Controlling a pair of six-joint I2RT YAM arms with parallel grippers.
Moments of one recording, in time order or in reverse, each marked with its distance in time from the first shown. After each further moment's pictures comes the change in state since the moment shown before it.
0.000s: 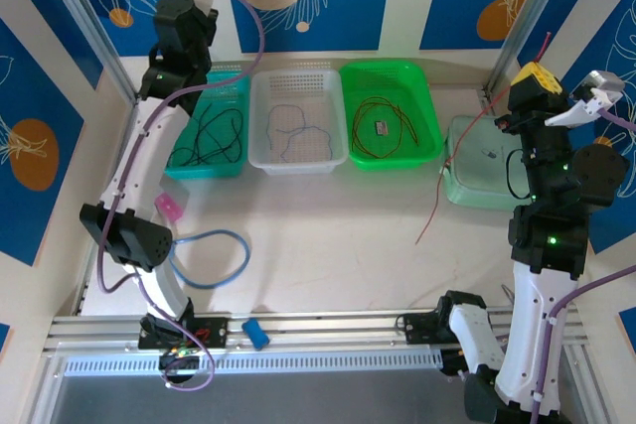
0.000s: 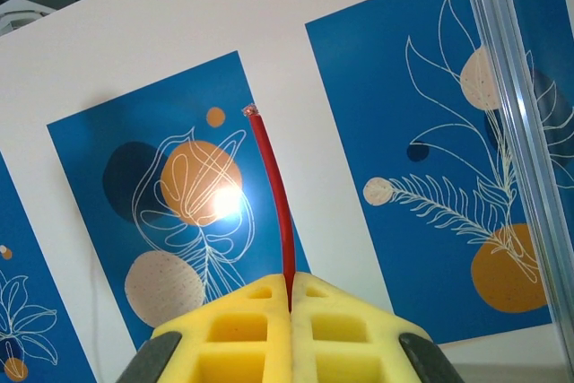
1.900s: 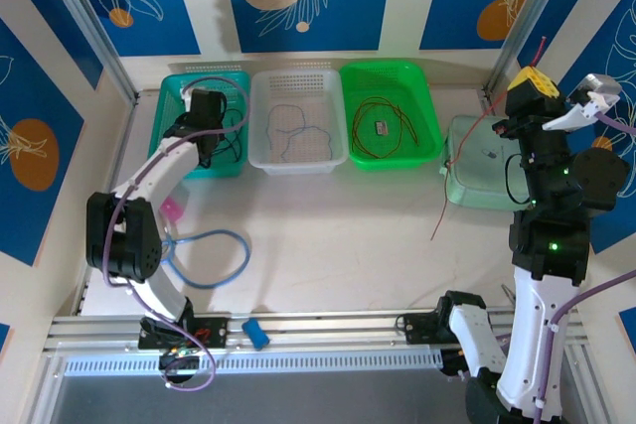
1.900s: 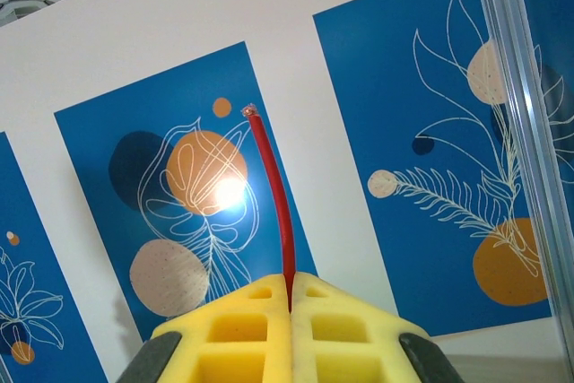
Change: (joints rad) left arm 0.080 -0.085 -0.742 -0.134 0.048 -0.756; right arm 0.019 -0.017 0.015 -0.046 0.000 -0.021
